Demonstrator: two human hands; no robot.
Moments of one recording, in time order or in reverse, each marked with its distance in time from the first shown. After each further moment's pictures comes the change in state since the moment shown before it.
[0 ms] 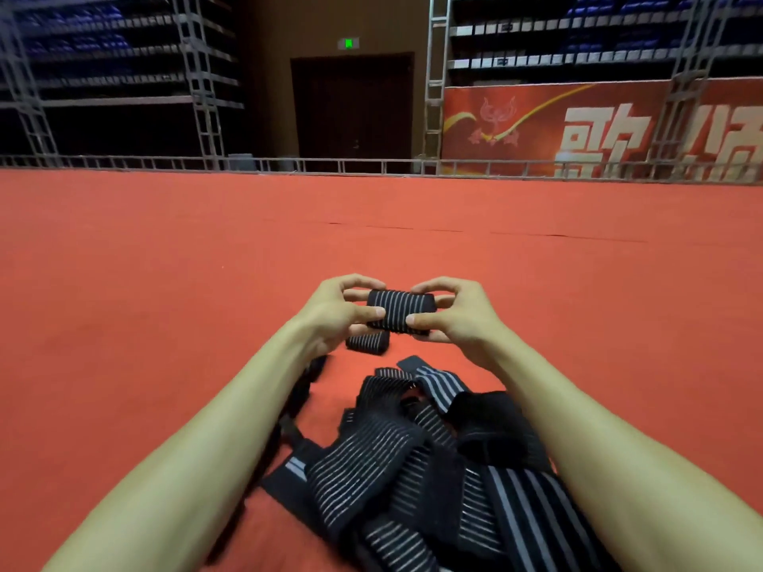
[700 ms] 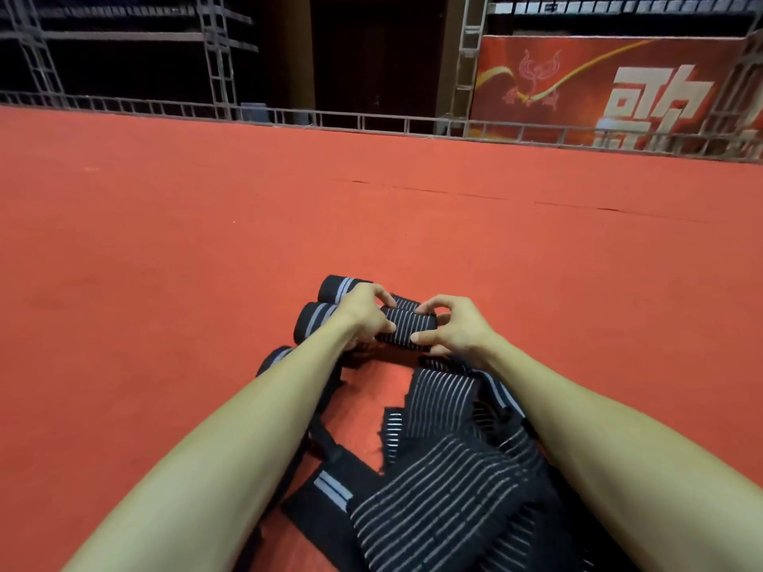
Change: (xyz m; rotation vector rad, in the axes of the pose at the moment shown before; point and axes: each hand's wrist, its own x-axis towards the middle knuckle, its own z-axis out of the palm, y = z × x) left_hand 0.101 -0.105 -0.060 0.583 0.104 -0.161; right_hand 0.115 0.122 0.065 -0.284 -0.129 0.162
